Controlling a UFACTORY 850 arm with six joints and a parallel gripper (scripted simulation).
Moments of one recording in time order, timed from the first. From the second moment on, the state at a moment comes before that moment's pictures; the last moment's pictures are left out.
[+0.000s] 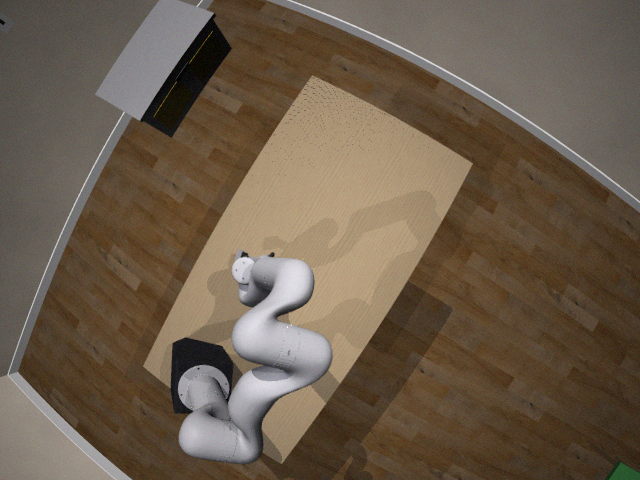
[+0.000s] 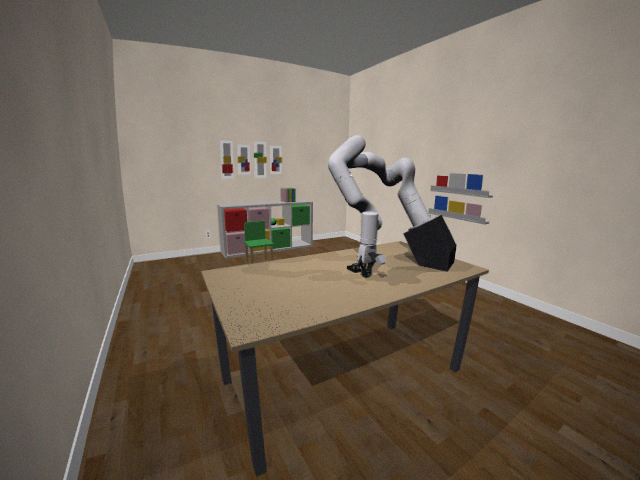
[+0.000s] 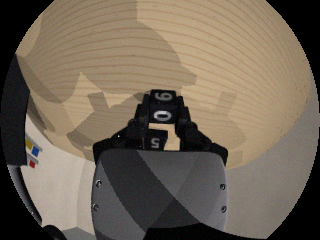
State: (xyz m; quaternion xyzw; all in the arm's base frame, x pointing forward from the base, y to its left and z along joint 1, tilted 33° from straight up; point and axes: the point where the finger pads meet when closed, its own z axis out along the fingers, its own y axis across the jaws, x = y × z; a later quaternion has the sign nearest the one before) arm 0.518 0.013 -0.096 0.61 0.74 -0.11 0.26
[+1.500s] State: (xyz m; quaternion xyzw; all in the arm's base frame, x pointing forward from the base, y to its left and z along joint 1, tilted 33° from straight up) arm 0.518 0.013 -0.096 0.61 0.74 -0.11 0.26
